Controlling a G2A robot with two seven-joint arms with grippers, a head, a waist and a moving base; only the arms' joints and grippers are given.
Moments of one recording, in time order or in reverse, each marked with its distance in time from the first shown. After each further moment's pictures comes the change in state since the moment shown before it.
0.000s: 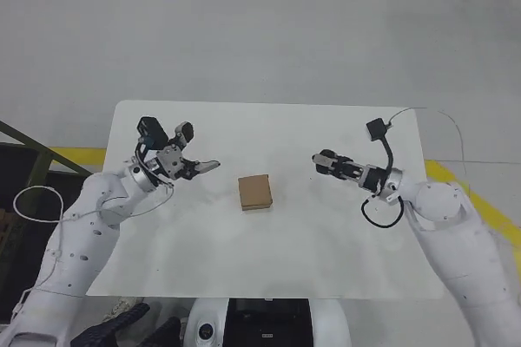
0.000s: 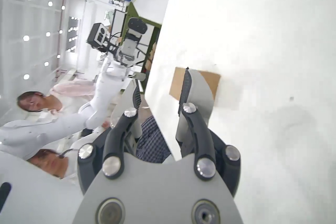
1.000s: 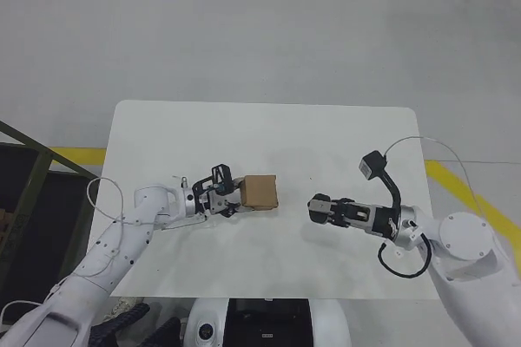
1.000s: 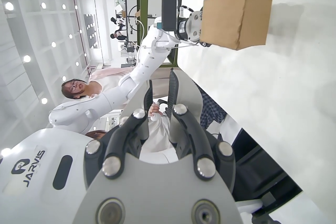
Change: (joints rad) left arm -0.133 -0.055 0.378 0.170 0.489 -0.102 0.137; right arm -0.322 0.044 0.175 -0.463 0.250 0.409 0.228
